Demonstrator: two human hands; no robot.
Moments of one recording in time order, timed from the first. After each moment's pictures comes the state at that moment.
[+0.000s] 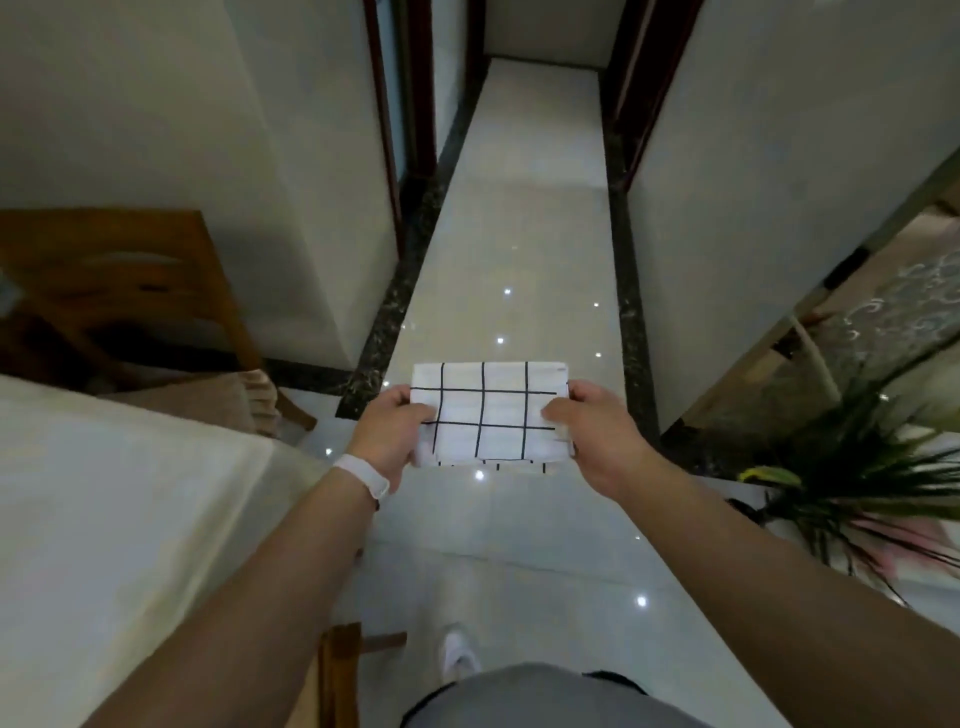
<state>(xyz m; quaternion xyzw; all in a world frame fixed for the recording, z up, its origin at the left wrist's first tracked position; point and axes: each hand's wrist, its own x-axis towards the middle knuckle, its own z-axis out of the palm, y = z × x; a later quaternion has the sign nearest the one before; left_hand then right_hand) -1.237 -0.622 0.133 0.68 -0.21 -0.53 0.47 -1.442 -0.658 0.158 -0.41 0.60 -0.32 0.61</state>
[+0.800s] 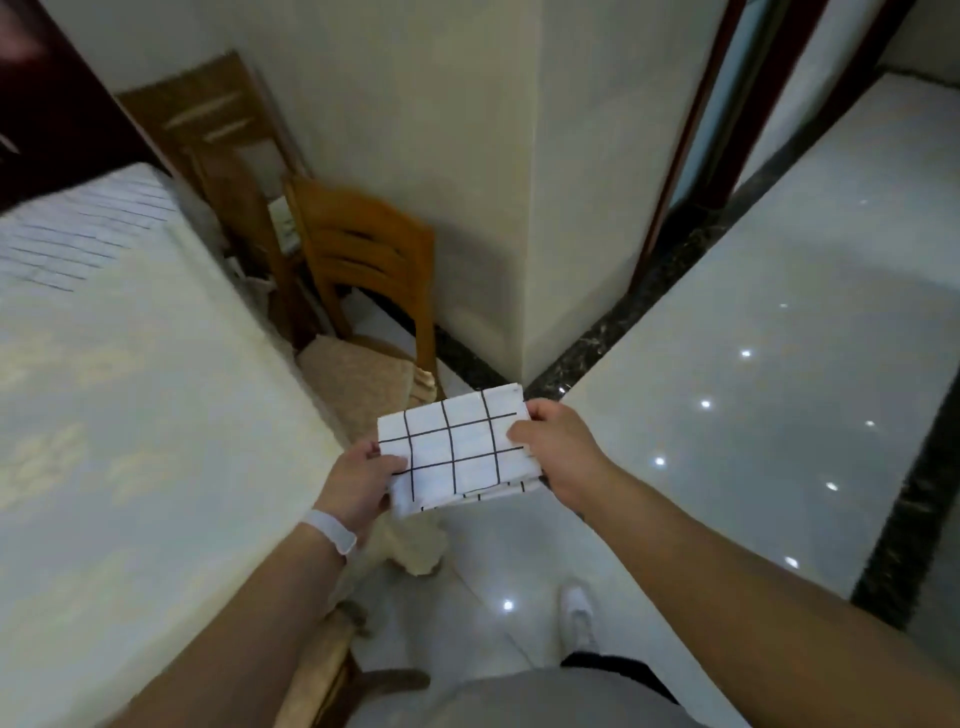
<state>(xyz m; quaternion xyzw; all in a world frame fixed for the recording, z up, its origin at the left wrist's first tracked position) -1.090 -0.692 0.108 0.74 0.05 -0.35 0.57 -1.210 -0.872 0.124 -0.59 0.41 -0.04 0.70</state>
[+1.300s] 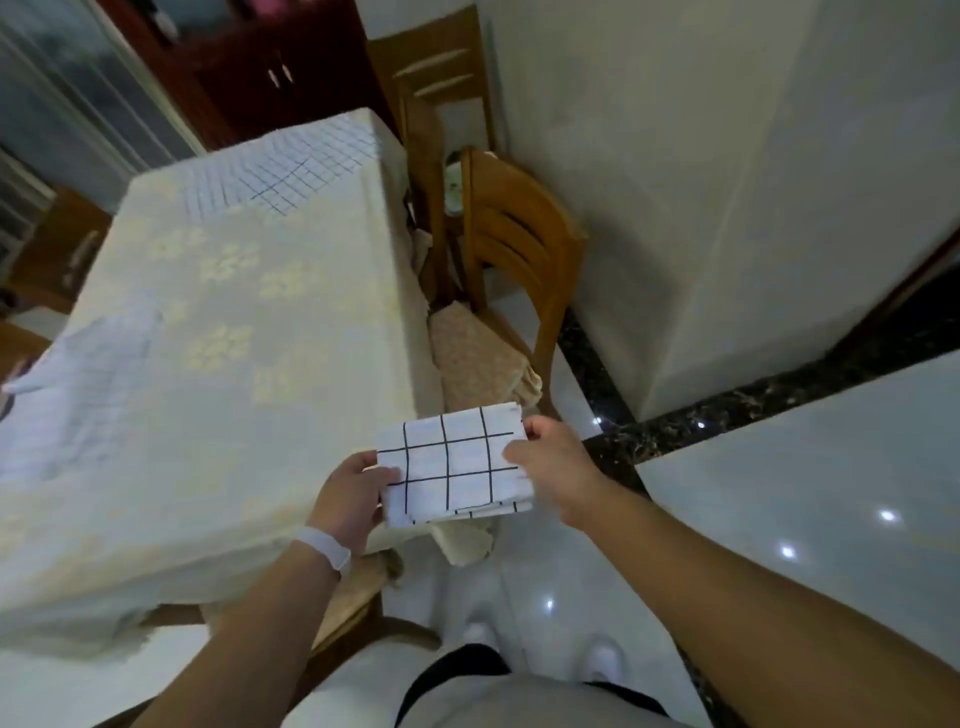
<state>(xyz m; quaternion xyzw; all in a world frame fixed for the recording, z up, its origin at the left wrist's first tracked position) -1.089 -0.678 0.117 0.73 0.27 -0.17 0.60 -1.111 -0.901 0.116 -0.67 0.23 0.18 0.68</state>
